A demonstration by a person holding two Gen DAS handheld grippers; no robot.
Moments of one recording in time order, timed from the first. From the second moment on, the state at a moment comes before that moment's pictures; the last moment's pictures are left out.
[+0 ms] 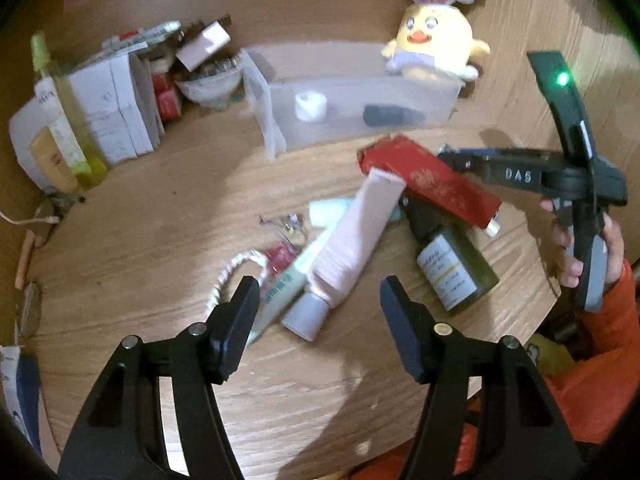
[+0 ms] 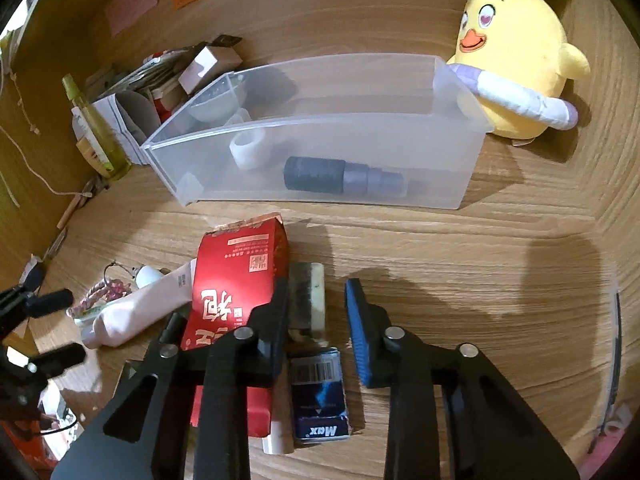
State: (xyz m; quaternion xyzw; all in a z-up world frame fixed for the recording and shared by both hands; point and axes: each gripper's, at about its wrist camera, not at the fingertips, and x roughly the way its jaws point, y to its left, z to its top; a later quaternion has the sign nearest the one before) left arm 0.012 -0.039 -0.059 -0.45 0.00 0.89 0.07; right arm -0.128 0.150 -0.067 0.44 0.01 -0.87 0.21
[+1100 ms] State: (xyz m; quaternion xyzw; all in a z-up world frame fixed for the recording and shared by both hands) left arm 0.003 -0.036 -0.034 -0.40 -0.01 0.92 0.06; right arm -0.121 0.170 -0.043 0.39 0.00 -0.90 0.19
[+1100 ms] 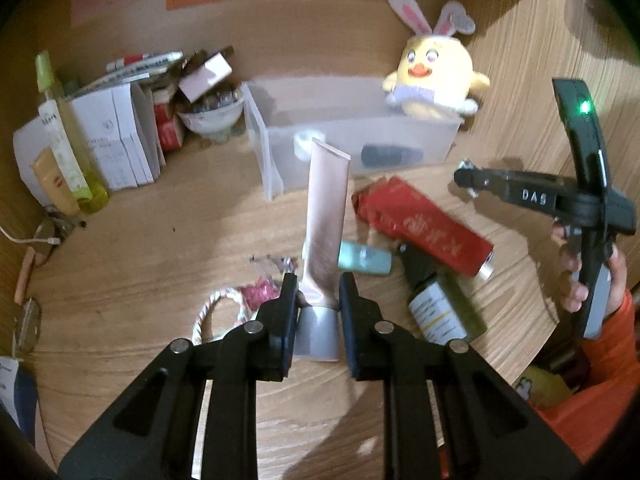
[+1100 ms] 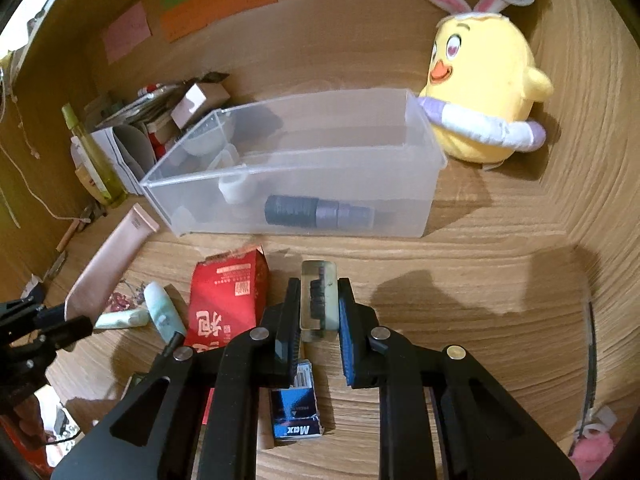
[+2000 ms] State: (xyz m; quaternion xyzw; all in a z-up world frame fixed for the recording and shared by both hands) left arm -0.052 -0.029 0.041 -0.27 -0.04 0.96 0.06; right arm -0.121 0.179 0.036 0.28 -0.01 -0.94 0.19
